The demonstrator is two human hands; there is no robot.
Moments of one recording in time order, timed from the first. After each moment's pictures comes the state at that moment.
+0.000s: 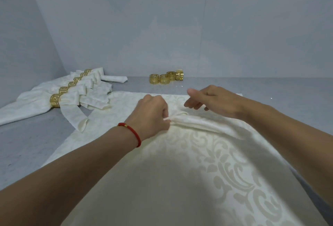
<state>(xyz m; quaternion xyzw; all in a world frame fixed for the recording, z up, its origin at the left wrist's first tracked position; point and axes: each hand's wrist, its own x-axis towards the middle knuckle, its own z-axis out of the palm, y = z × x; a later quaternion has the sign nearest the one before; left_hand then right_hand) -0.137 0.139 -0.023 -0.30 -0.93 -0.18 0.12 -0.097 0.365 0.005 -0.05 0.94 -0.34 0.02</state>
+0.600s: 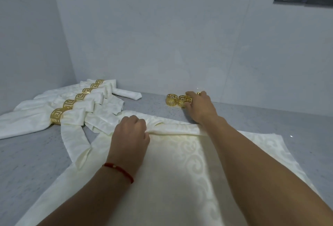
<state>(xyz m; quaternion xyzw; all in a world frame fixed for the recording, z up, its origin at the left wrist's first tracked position) -0.228 0.082 -0.072 -0.16 -0.93 -0.15 0.31 -0.316 0.321 -0.043 0.05 0.97 -0.18 -0.14</state>
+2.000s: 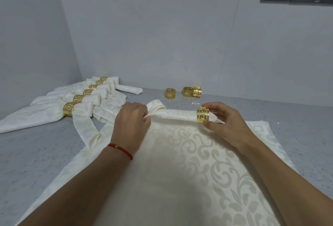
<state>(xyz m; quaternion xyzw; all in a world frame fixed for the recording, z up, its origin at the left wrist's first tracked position) -0.216 0.078 -0.058 -0.17 -0.88 -0.21 0.38 -0.156 0.363 -0.044 -0.06 0.82 -0.55 -0.14</state>
